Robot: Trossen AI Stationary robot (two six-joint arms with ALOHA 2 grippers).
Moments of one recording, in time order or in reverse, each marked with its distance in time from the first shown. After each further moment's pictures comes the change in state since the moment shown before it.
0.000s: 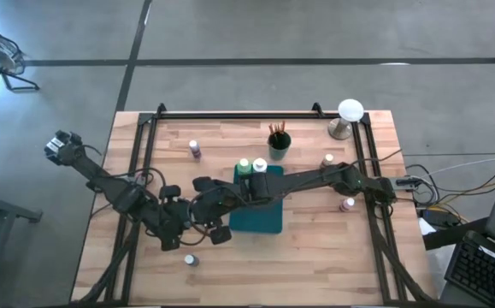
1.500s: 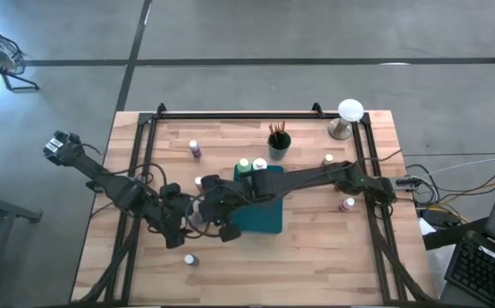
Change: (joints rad) left arm 0.038 -0.010 0.010 0.019 0.012 -0.088; right arm -0.004 -0.036 0.006 -0.197 0.006 -0.007
